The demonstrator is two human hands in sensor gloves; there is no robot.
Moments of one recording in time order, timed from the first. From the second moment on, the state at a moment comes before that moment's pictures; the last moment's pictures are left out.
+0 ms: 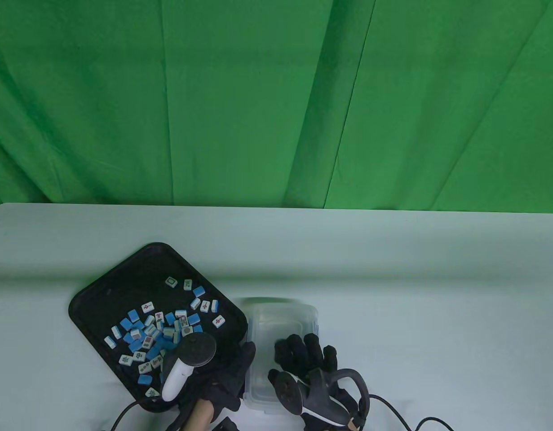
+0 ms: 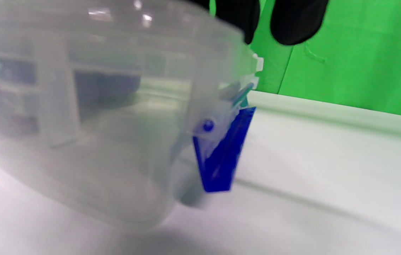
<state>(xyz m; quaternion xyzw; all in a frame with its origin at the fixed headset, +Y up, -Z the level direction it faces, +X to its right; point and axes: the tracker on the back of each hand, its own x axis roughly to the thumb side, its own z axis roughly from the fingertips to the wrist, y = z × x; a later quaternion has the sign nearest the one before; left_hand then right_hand) -0.148 -0.784 -0.276 -0.28 -0.04 0.49 0.83 0.053 -0.722 -0.237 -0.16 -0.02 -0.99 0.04</state>
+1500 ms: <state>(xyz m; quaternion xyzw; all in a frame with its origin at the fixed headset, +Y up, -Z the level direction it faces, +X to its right) -0.147 -0.751 -0.269 -0.14 0.01 0.31 0.94 0.055 -0.726 -0.238 -0.16 -0.02 -0.99 0.04</state>
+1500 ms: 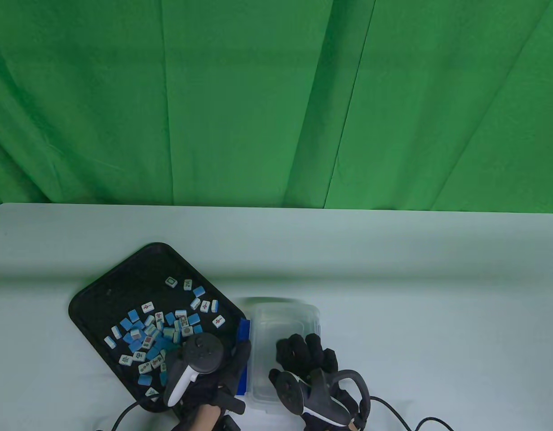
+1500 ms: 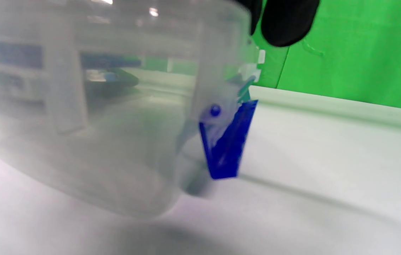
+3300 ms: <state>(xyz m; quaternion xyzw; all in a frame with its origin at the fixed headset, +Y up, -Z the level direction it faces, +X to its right) -0.092 -0.732 -0.257 -0.05 -0.06 0.05 1.00 0.052 -0.727 -0.237 -0.16 -0.02 -0.99 0.04</state>
